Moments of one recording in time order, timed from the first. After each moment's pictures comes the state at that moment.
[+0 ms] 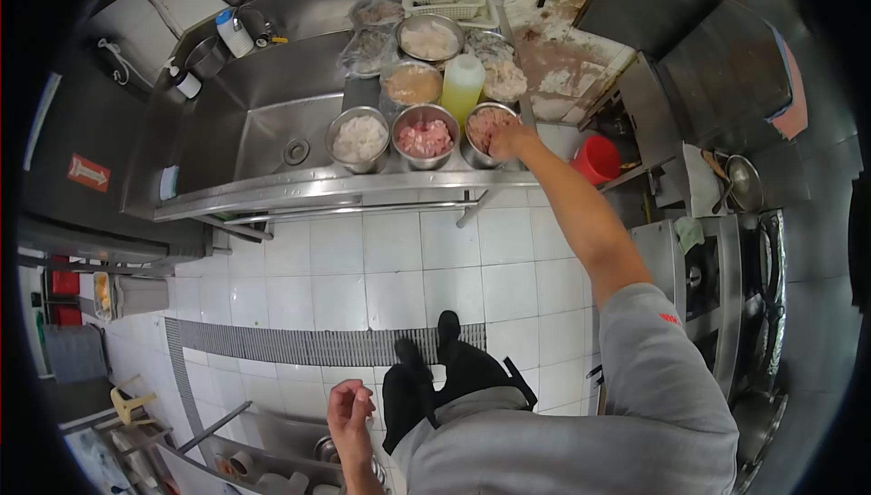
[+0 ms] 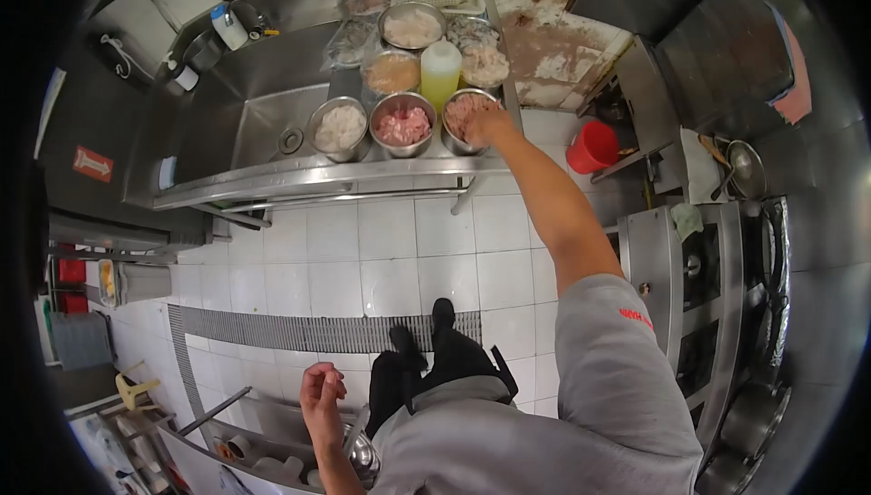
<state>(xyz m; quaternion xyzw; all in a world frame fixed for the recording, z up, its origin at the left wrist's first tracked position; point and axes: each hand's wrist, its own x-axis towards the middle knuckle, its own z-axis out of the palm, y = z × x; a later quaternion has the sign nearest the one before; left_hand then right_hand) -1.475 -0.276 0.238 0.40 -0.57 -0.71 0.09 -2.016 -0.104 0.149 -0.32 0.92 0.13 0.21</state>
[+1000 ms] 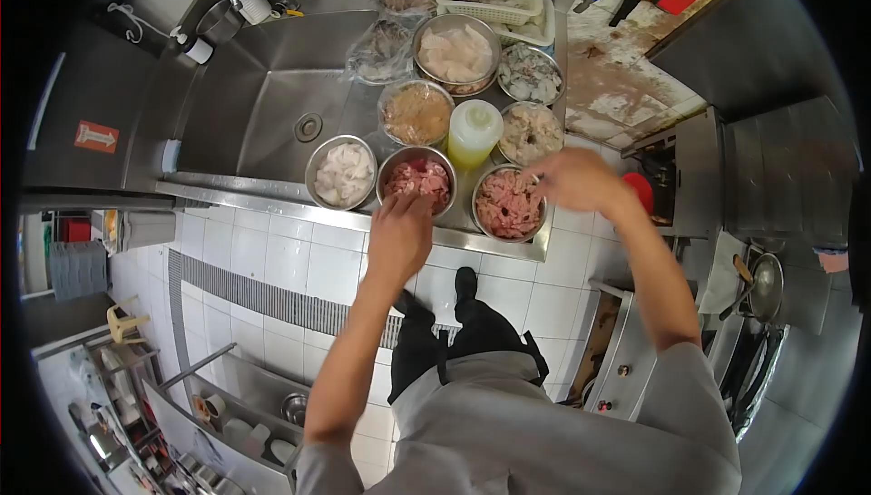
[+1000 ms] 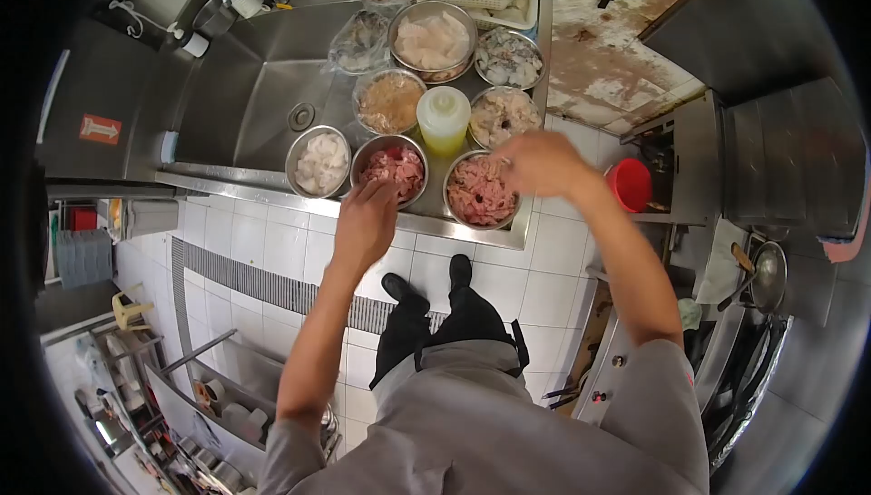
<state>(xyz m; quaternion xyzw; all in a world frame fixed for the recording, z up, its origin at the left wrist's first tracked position) -1.906 -0.270 0.185 0.07 -0.96 -0.22 0.17 -2.114 -0.058 0.255 -0.47 0.85 -0.10 0.20</state>
